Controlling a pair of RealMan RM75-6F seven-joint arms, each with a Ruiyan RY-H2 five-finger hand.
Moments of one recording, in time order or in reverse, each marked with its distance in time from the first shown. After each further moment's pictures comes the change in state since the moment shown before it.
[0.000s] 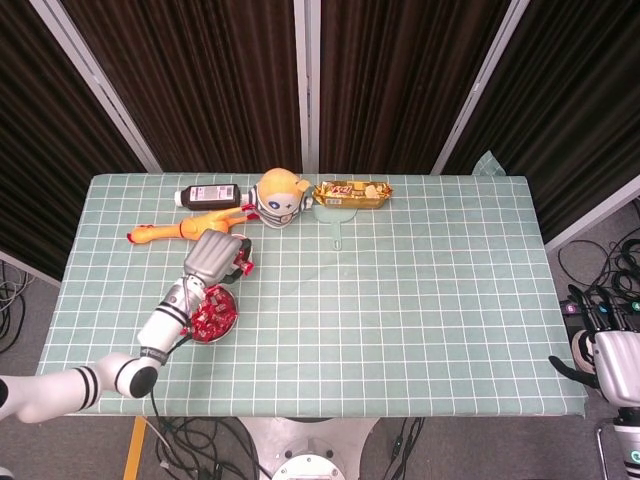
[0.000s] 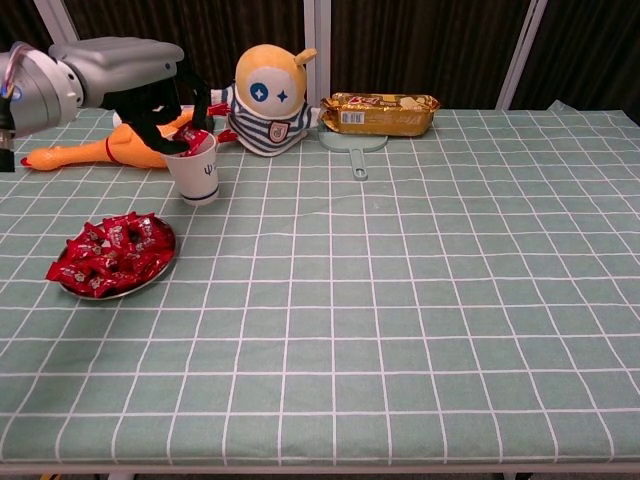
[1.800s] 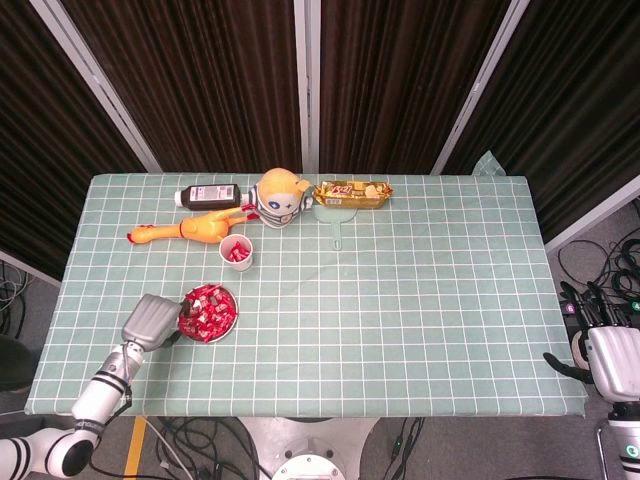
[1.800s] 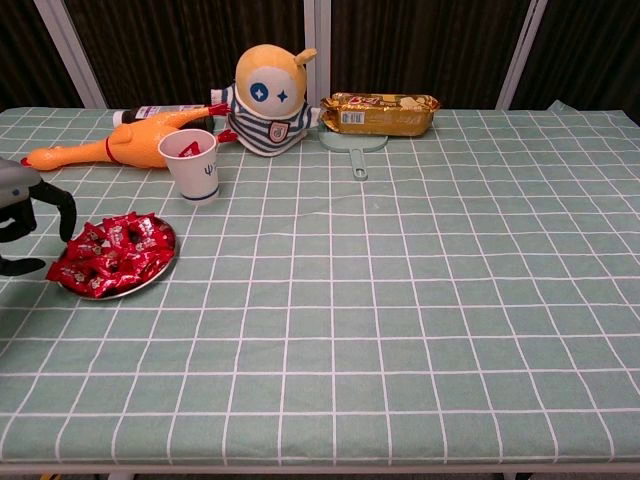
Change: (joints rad) left arm 0.314 0.119 0.247 -0.167 0.154 0.159 0.092; right arm 0.023 -0.005 0.003 0.004 -0.005 -0.024 0.004
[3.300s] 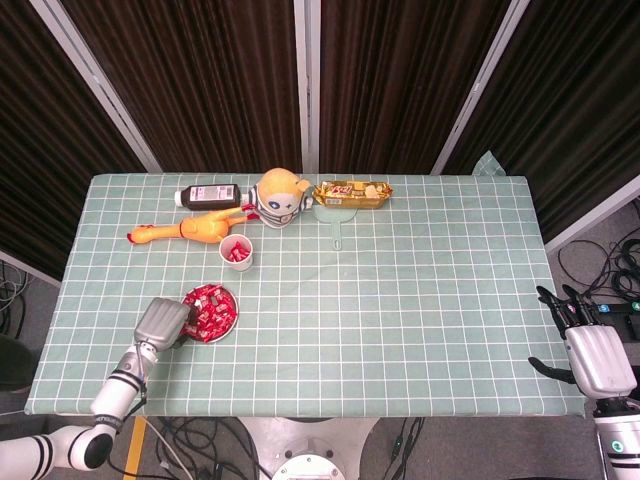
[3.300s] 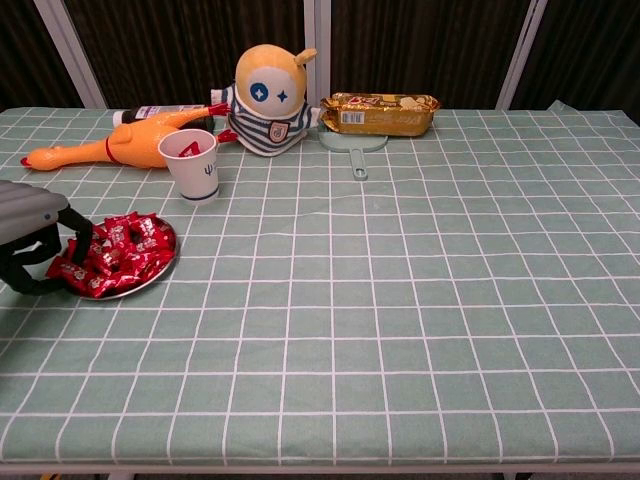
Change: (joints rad) left arm 0.027 -0.100 -0.075 0.088 -0.044 -0.066 0.015; right arm 0.038 0.006 -0.026 -0.019 -0.019 -0.063 -0.024
